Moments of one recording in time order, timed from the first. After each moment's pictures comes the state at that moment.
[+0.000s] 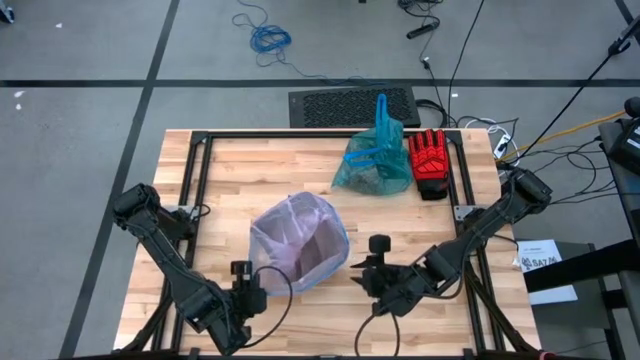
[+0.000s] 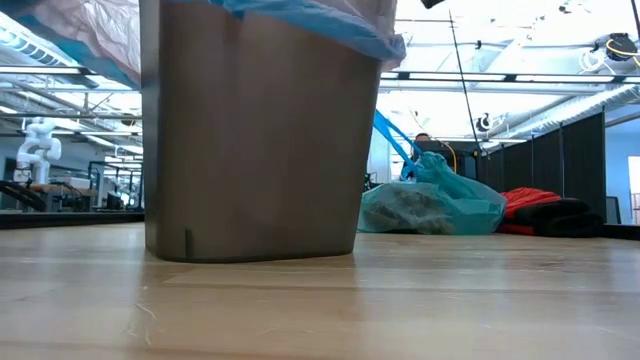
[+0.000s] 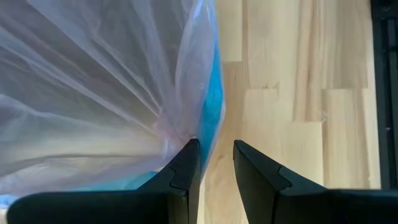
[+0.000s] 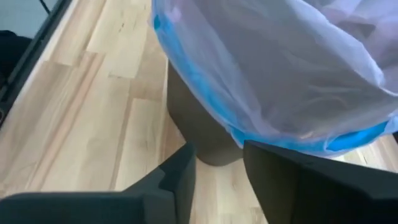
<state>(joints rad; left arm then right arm) -0.87 1.69 1.43 -1.13 -0.46 -0.81 0.65 1.57 1.19 -0.46 0.66 0.27</state>
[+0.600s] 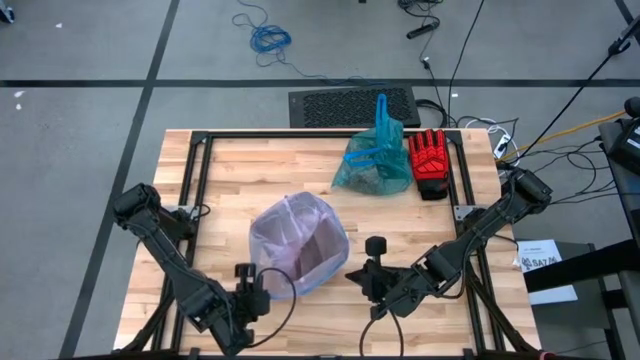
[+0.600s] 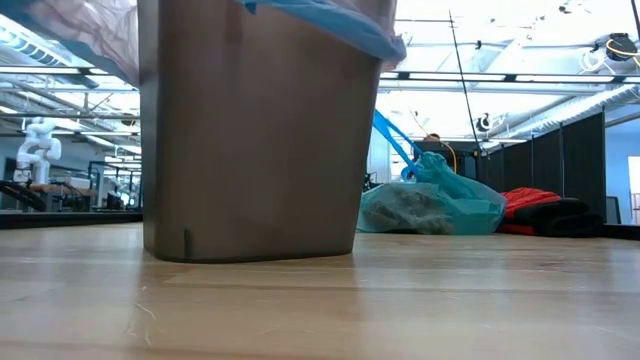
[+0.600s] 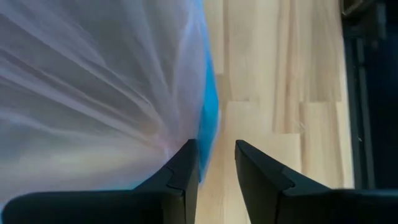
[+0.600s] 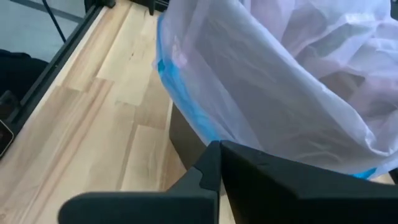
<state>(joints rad) -0.86 1.69 1.43 -1.06 -0.44 -0.78 0.65 1.57 1.19 -0.32 0.67 0.14</state>
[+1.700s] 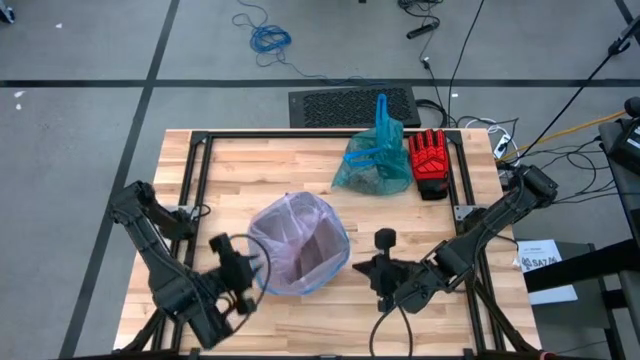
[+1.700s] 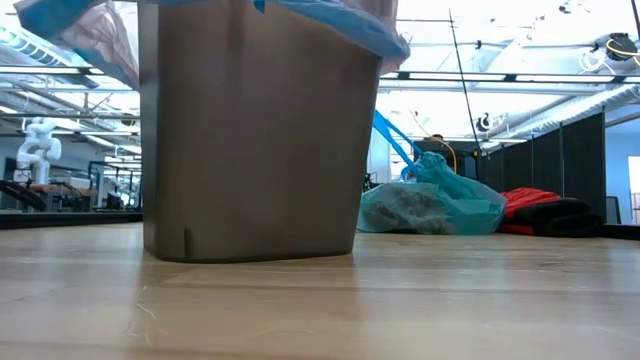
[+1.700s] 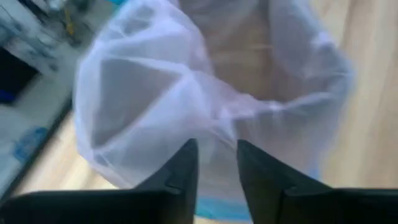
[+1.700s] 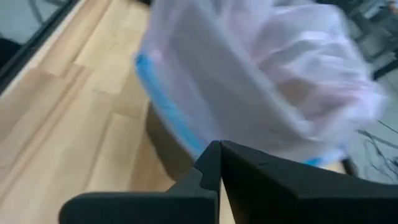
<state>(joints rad) -0.89 1.67 1.68 -1.55 -0.86 -1.19 0.66 1.52 1.19 -0.41 0.75 0.08</state>
